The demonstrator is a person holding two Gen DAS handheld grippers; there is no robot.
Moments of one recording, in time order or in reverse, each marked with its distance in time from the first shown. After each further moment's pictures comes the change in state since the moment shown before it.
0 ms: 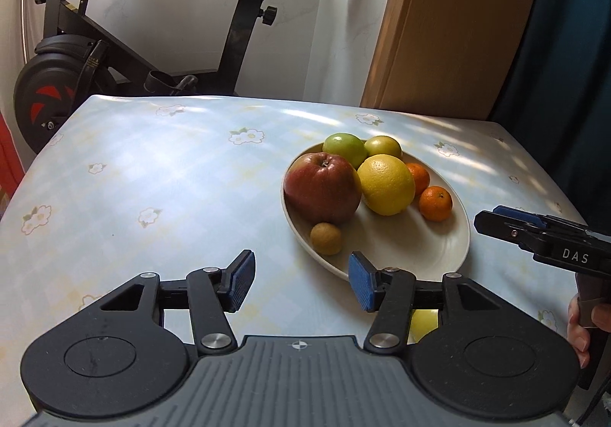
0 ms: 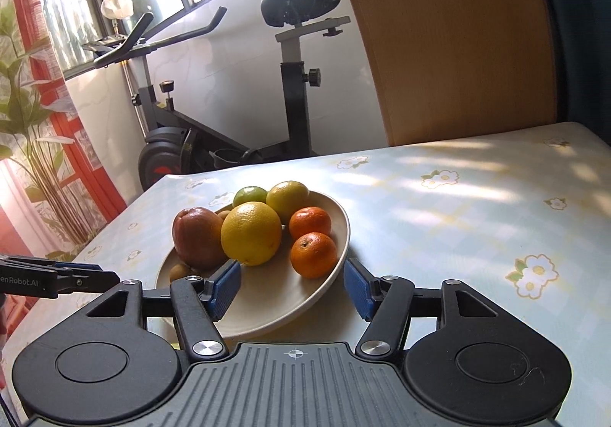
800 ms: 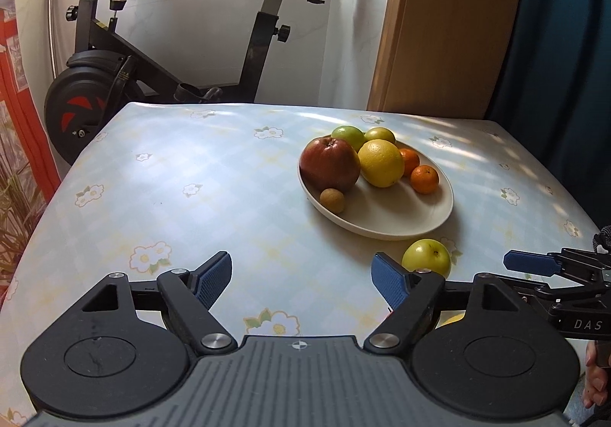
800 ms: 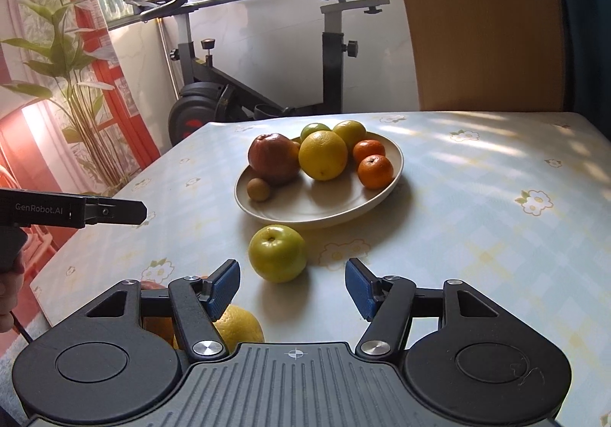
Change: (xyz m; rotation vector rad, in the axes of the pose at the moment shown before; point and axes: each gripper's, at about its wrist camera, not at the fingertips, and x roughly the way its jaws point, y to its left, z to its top) left arm -0.062 -0.010 -0.042 0.030 -0.062 0.069; right arm -0.072 0.061 -0.052 -0.095 0.105 0.023
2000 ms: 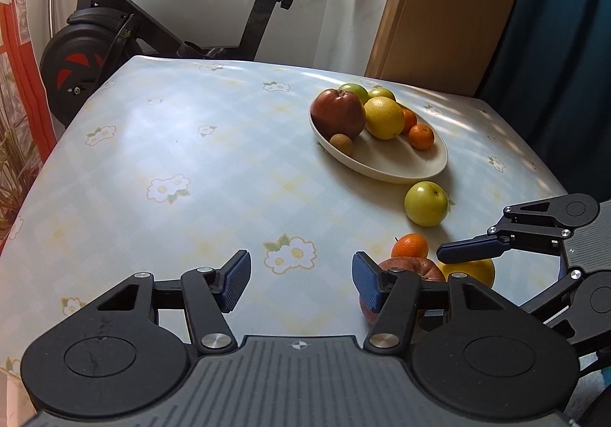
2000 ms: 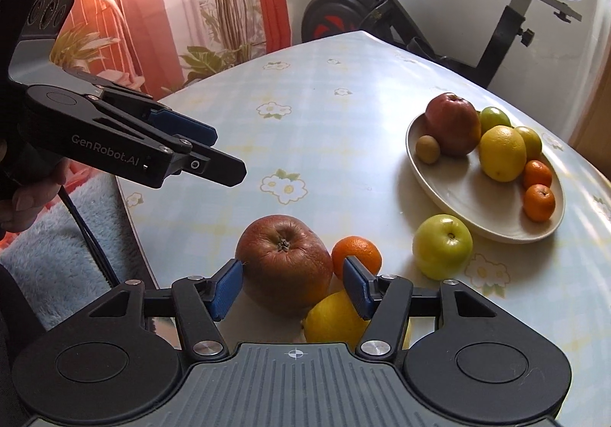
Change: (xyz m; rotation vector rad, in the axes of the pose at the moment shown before) left arm -0.021 0.035 -0.036 -0.059 0.104 -0.089; right arm 0.034 0.106 0.014 -0.464 0.342 0.227
